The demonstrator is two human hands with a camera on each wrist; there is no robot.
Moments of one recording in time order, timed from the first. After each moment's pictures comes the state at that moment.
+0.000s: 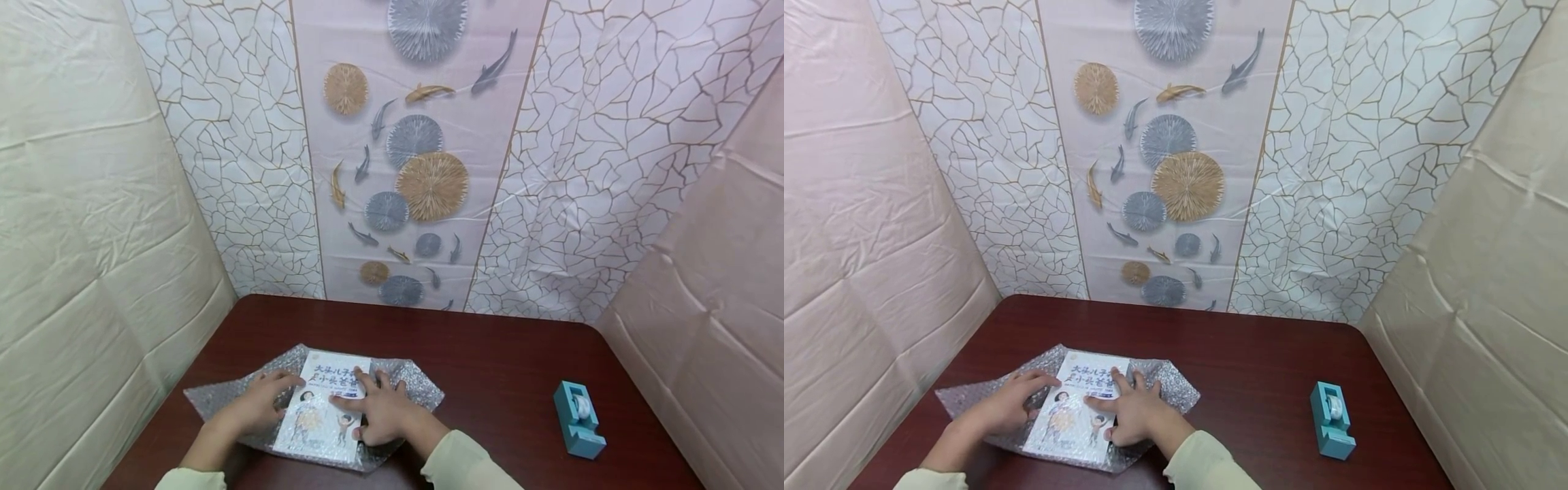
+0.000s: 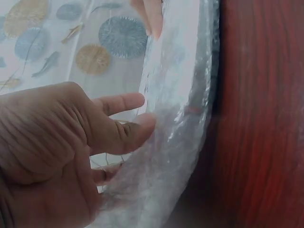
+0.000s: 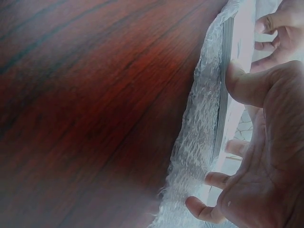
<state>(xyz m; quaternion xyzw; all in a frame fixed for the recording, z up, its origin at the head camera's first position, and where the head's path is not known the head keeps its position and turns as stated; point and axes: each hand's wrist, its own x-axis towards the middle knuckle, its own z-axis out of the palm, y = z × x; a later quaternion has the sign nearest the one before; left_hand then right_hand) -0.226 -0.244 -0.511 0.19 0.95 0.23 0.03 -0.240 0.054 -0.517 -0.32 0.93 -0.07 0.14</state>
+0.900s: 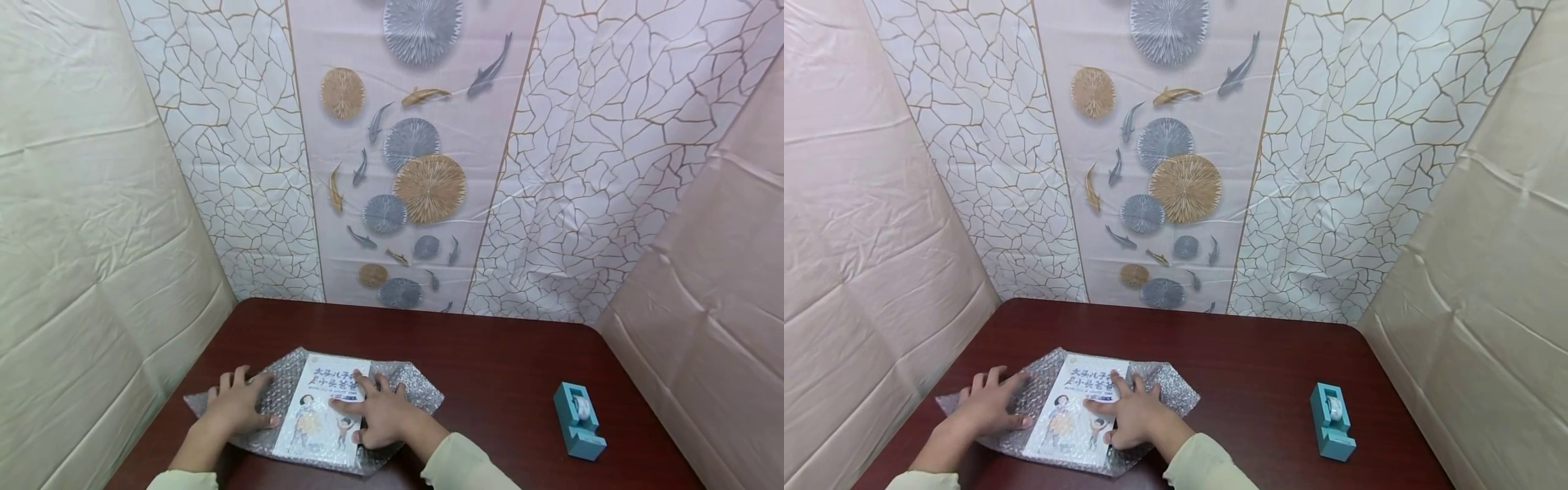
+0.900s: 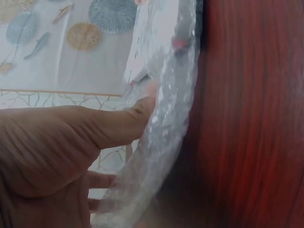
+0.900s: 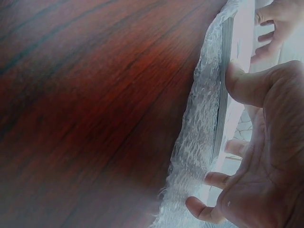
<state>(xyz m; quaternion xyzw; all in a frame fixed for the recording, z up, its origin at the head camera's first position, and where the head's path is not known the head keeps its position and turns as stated) -0.222 -0.271 -0.507 0.04 0.98 0.17 0.05 -0.240 0.057 -0.517 -0.32 0.93 -0.09 0.15</state>
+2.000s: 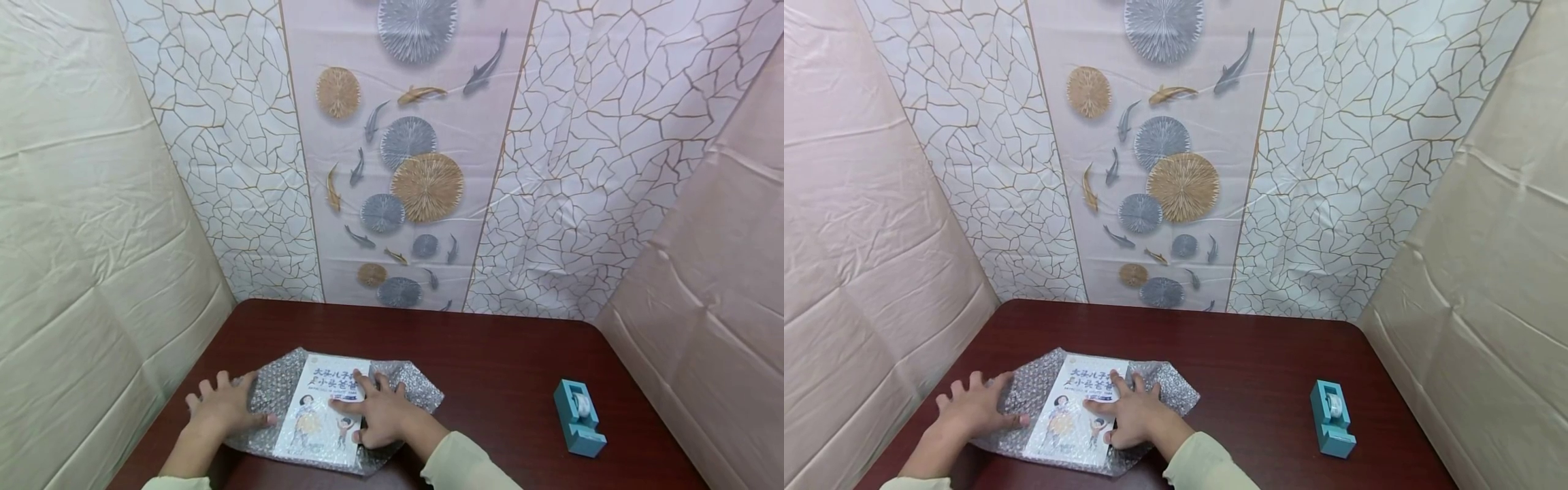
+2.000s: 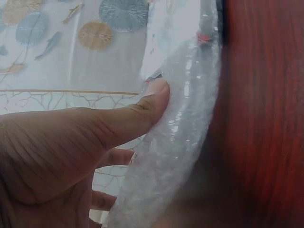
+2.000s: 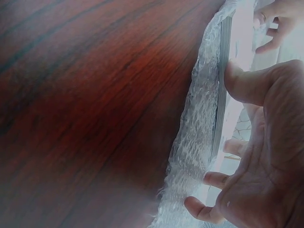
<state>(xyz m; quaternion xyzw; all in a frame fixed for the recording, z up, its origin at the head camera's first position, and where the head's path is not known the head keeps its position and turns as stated) -0.210 -0.272 -0.489 -0.03 0.99 0.12 0.06 -0.240 0.058 -0.517 -0.32 0.93 -0.09 0.15</state>
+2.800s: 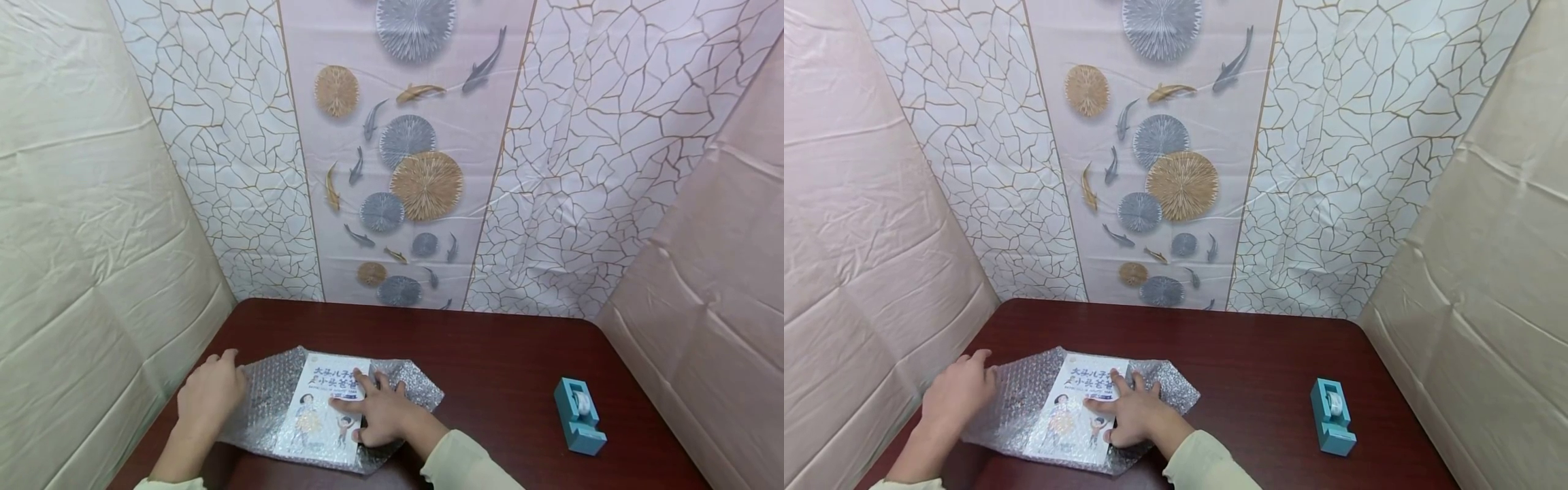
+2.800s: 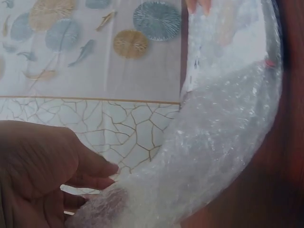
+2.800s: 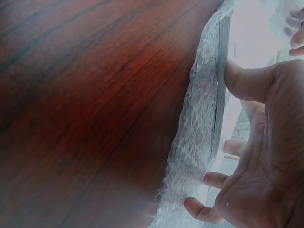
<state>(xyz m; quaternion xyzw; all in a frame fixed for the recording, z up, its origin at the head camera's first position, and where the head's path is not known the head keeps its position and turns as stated) -0.206 -0.268 -0.458 -0.07 0.98 0.14 -0.13 -0.242 0.058 -0.516 -0.31 0.93 -0.09 0.17</state>
